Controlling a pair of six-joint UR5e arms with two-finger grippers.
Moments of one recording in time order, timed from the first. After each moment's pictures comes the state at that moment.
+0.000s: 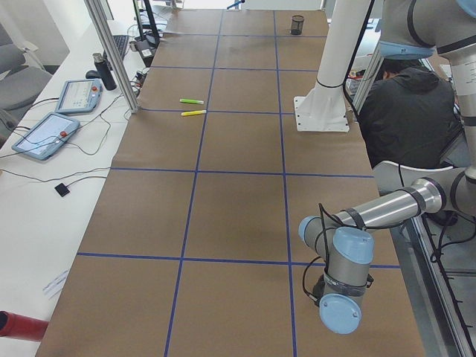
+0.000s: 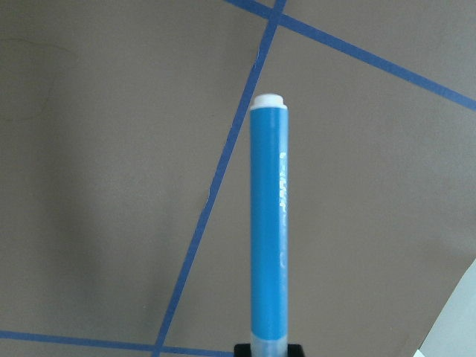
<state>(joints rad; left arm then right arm) -1.83 -1.14 -1.69 -0.43 -2.49 0.31 1.41 -1.54 1.89 -2.12 2.03 -0.29</state>
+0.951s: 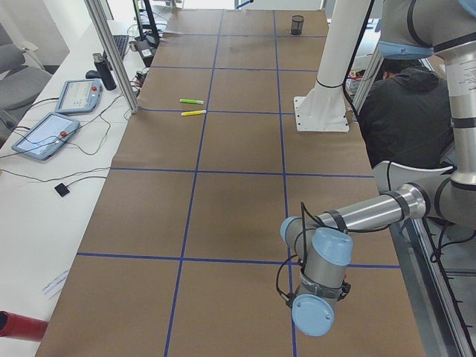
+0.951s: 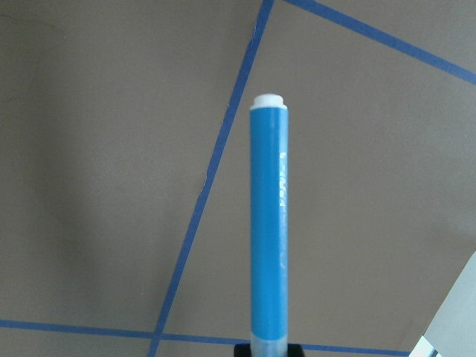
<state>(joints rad) -1.83 -1.31 -1.64 -0.47 -2.53 0.36 1.46 -1.66 1.88 -2.15 2.05 -0.30</state>
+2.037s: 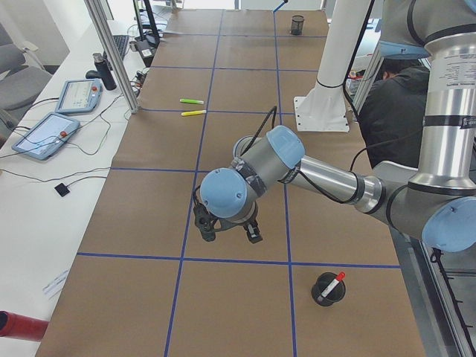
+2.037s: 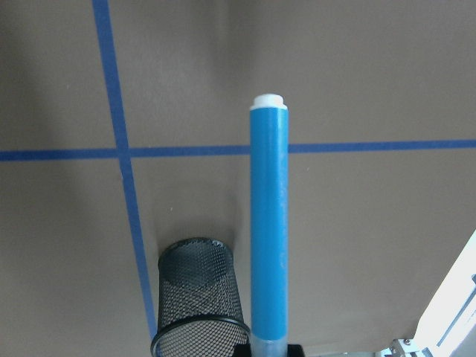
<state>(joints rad) -1.82 -1.58 -1.91 -0.55 -2.57 0.31 1.52 -1.91 1.88 -2.47 2.13 -0.56</state>
